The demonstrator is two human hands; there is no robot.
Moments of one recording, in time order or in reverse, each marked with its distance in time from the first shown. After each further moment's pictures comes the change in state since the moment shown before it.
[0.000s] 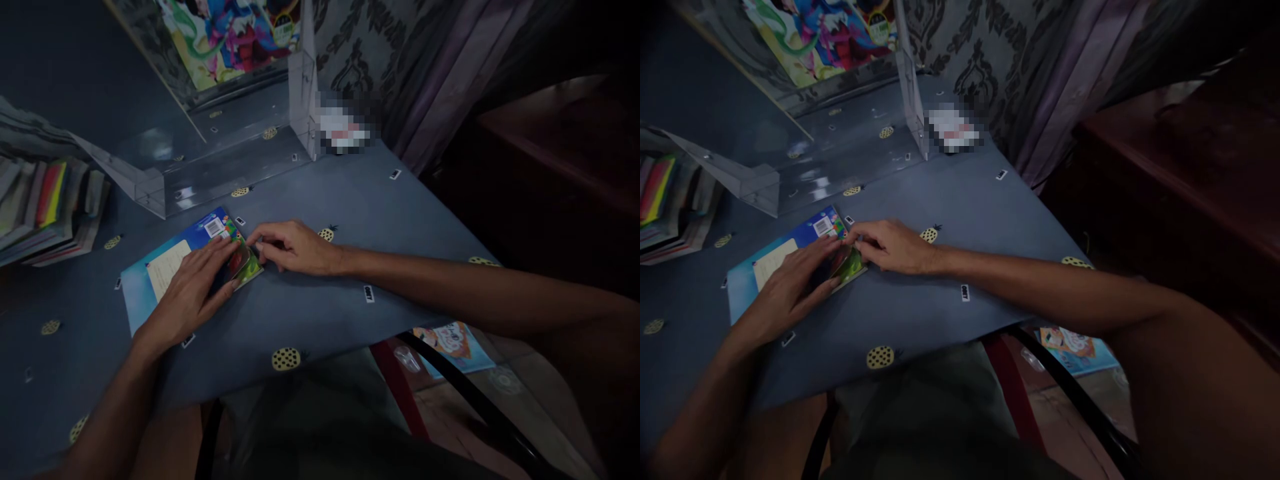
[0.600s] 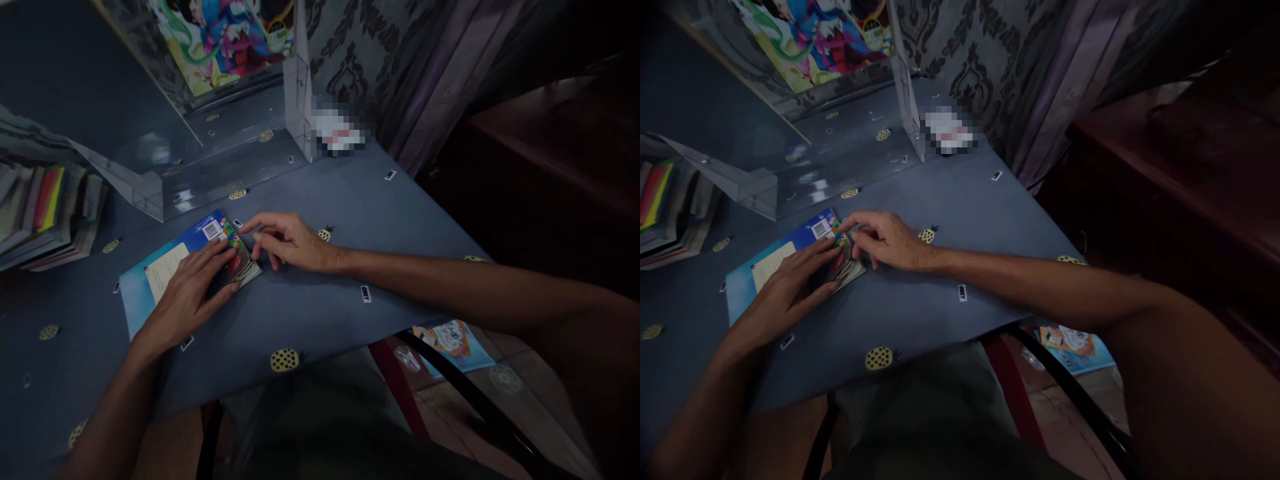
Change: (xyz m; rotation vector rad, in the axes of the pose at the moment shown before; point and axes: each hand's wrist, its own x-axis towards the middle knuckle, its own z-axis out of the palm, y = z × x) left_hand 0.003 0.002 -0.005 -0.014 -0.070 -0.090; right_hand 0.005 0.009 0.005 0.250 0.110 -0.076
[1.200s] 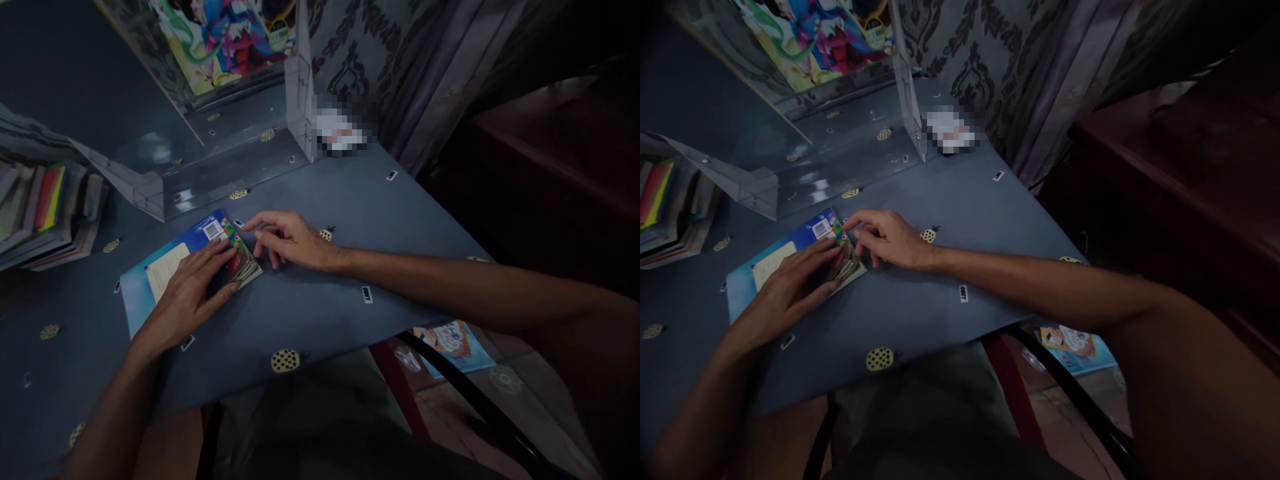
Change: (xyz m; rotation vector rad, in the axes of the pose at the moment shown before) left_hand -0.001 -0.003 0.001 -0.004 0.023 0.018; right_hand 0.002 0.003 -0.001 0.038 0.019 0.088
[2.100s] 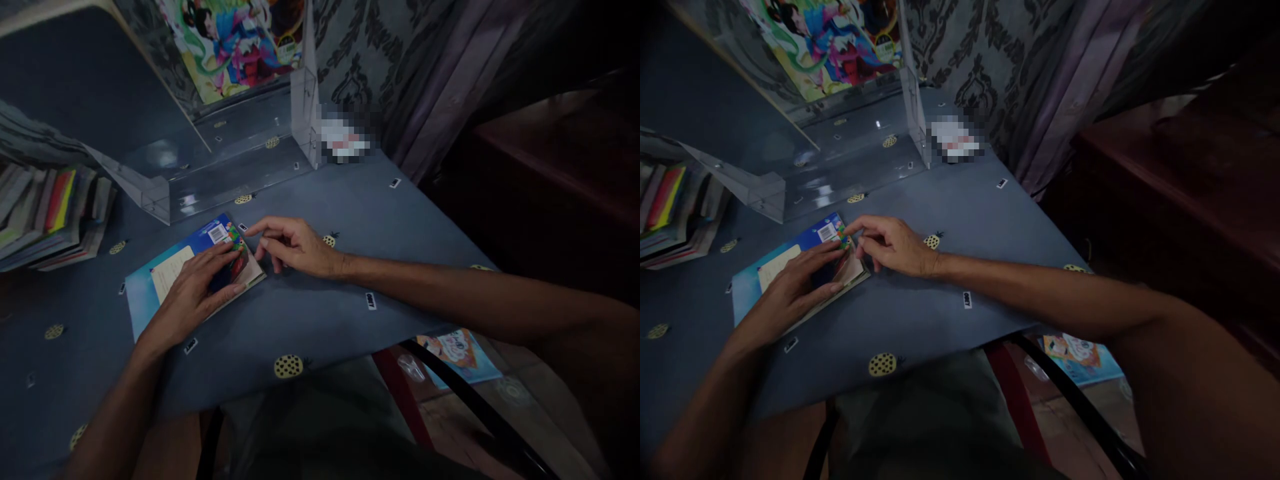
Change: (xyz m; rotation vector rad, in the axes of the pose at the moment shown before) left_hand 0.002 -0.005 0.002 -0.136 0.039 -0.079; right_hand -0.003 -0.009 0.002 0.019 -0.026 -0.071
